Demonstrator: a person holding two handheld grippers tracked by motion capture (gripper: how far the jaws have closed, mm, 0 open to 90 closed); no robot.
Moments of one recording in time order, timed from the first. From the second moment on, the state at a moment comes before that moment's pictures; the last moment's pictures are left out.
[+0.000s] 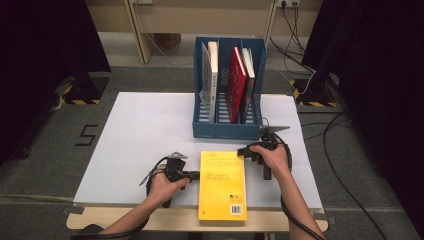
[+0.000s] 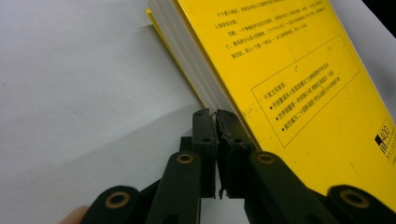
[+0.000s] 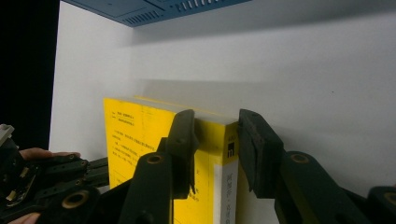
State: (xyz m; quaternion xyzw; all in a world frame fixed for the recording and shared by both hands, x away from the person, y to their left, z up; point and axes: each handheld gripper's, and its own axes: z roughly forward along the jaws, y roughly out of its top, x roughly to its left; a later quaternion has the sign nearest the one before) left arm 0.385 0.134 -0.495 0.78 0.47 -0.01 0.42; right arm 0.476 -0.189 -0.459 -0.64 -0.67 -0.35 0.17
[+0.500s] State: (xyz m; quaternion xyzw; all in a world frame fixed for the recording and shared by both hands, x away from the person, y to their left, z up) left arm 0.384 0.133 -0.495 0.78 0.48 0.00 0.41; right arm 0.480 -0.184 -0.472 -0.64 -0.66 -0.33 0.19
